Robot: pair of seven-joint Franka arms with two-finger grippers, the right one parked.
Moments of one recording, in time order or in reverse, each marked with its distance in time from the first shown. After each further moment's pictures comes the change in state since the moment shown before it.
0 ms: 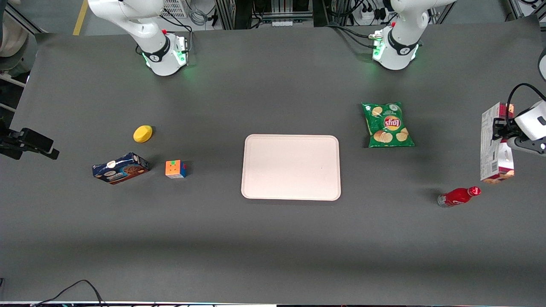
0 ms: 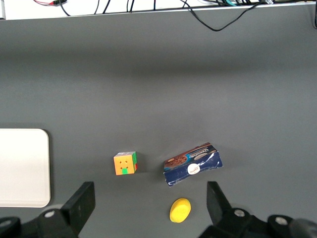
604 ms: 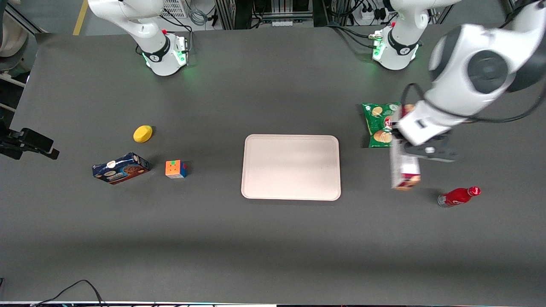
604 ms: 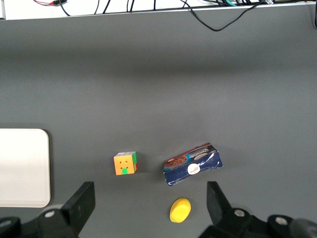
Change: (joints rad) arm -0.103 0.083 -0.438 0.148 -0.047 -0.065 -0.670
